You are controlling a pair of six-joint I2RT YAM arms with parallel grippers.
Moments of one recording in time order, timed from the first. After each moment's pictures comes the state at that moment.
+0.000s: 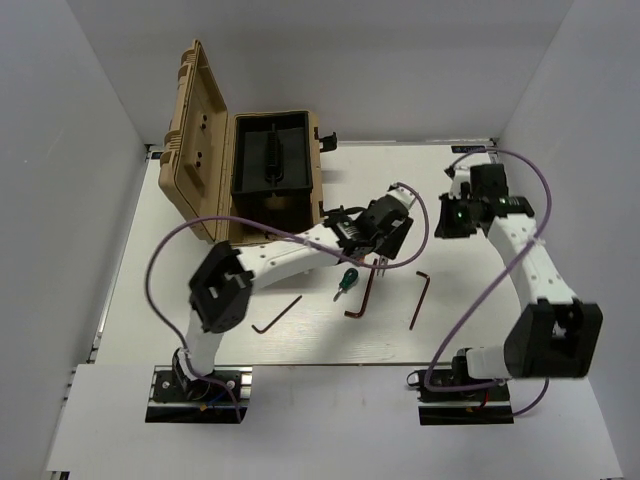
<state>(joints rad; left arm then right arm) -1.04 1.94 1.66 -0.39 -0.29 -0.27 0.06 1.40 1.19 -0.76 -0.24 -0.04</state>
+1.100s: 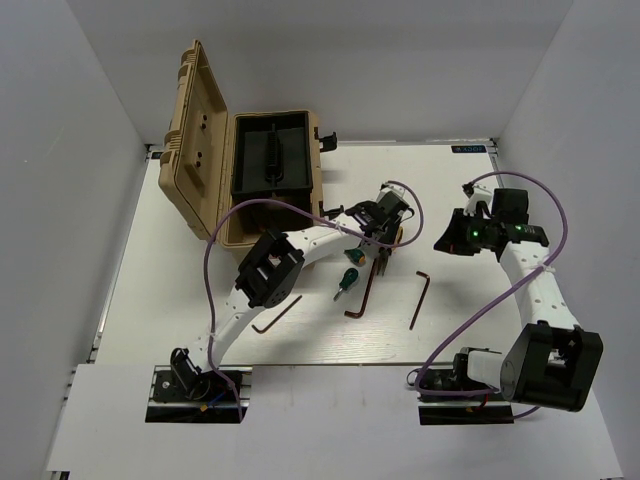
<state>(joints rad) -0.92 2.46 2.06 -0.45 -0.34 -0.40 -0.10 1.22 0.93 -0.65 -0.55 -0.01</state>
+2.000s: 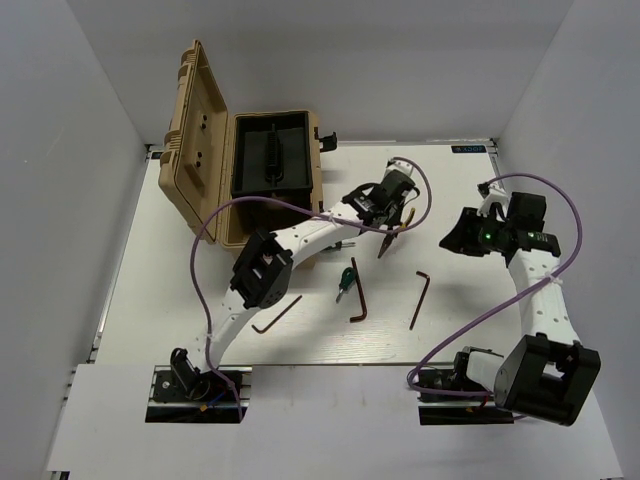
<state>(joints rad) -0.92 2.43 2.20 -0.48 -0.31 -0.41 -0.20 1.16 0.92 -0.64 -0.62 -0.02</state>
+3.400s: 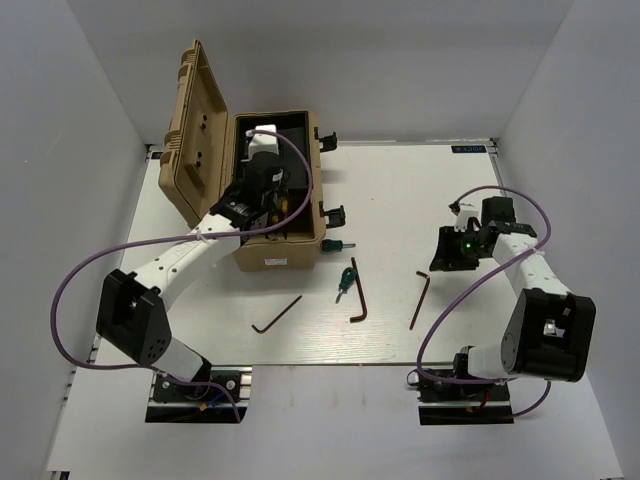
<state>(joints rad) -0.57 1.51 1.26 -0.13 -0.58 -0.25 -0.11 1.36 0.89 -0.71 -0.48 -0.18</state>
